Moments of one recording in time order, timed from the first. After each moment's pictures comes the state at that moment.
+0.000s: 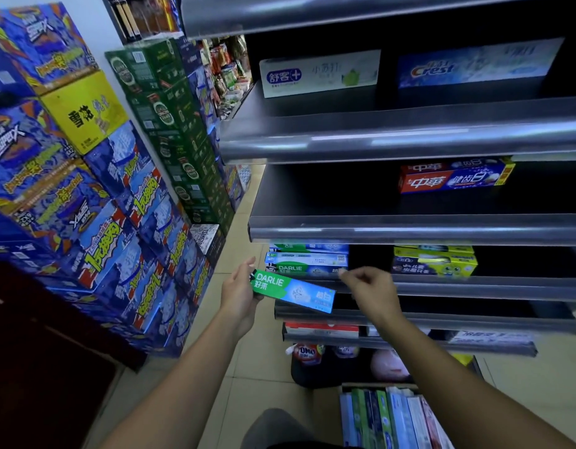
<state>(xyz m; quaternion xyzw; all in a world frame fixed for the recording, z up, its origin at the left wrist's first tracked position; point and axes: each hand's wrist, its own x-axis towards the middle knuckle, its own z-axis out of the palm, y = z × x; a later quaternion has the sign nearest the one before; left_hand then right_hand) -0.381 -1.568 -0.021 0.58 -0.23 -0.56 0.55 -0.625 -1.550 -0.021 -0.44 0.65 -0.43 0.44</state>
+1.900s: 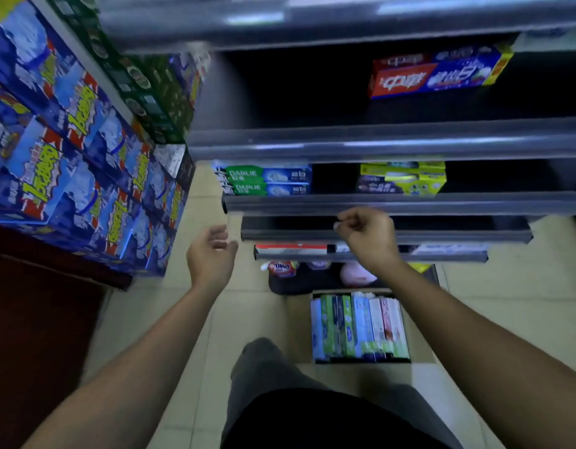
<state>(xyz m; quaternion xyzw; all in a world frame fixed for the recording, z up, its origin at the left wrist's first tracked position) -0.399 -1.519 -0.089 0.76 -0.43 -0.30 0.40 -0.691 -1.524 -0.052 -0.53 0.65 -0.39 0.37</state>
